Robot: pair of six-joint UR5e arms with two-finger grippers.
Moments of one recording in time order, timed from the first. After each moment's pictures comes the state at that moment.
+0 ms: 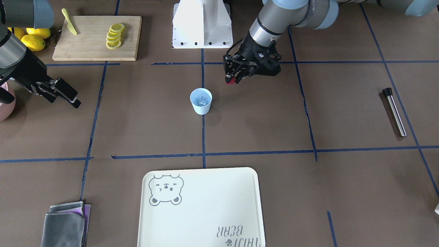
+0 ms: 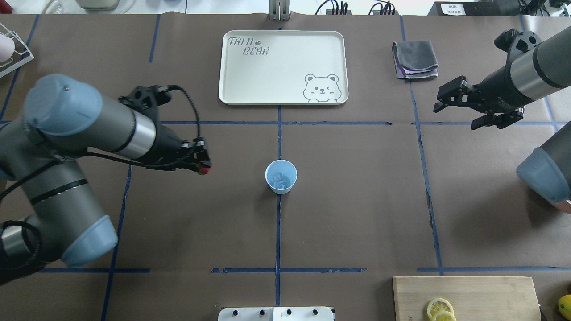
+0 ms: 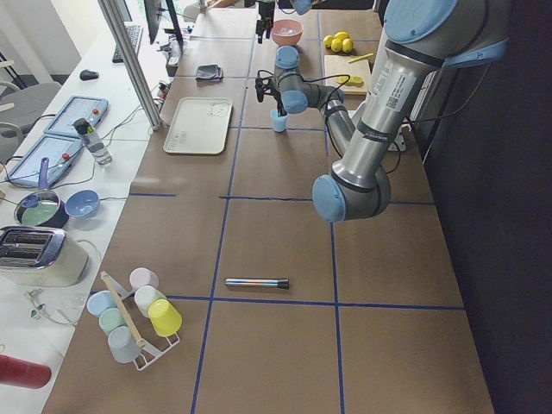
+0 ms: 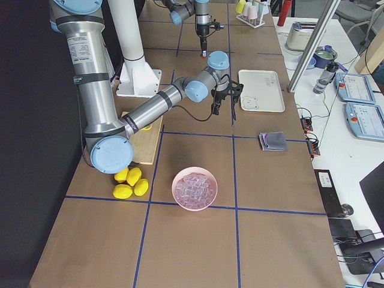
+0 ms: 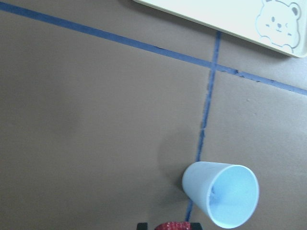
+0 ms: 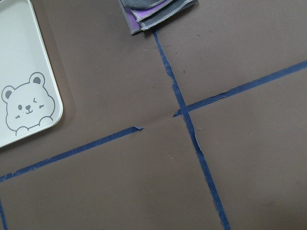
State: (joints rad) left arm -0.56 -2.16 -1.86 -1.82 -1.96 -1.48; right arm 1.01 -1.39 1.98 -1.39 2.23 1.26
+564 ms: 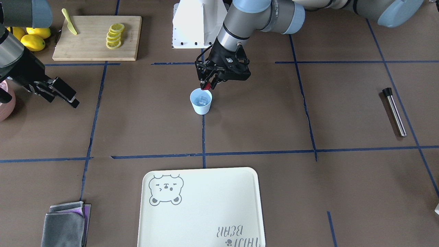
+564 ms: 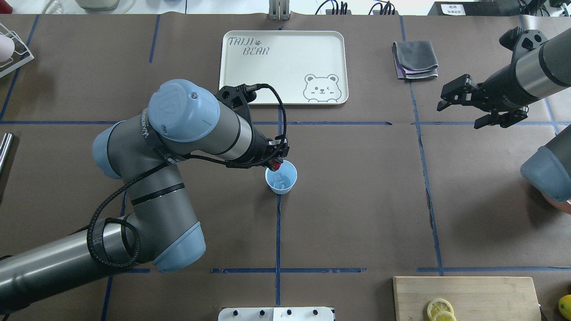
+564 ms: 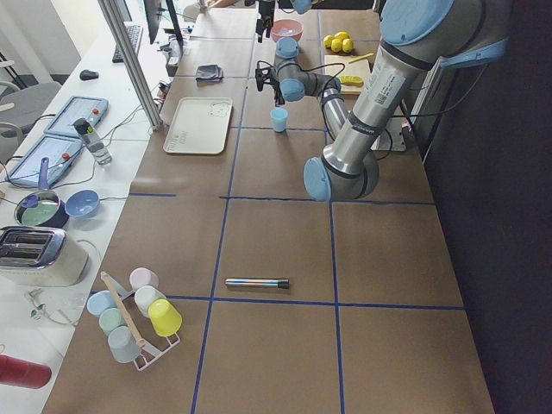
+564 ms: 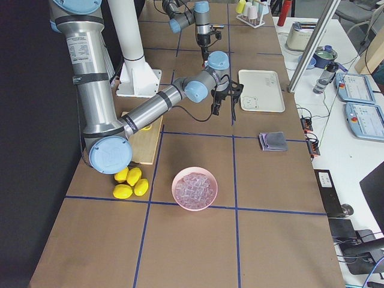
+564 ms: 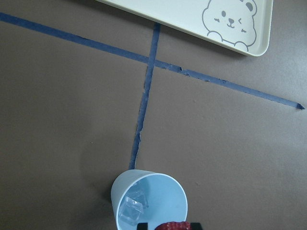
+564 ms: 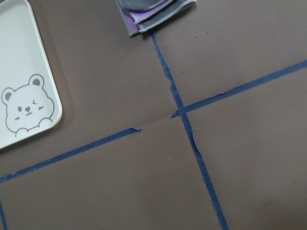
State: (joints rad) left arm -0.53 -2.28 -1.75 -1.83 -1.89 -1.51; right arm 1.01 -1.40 1.98 -1.39 2.23 1.26
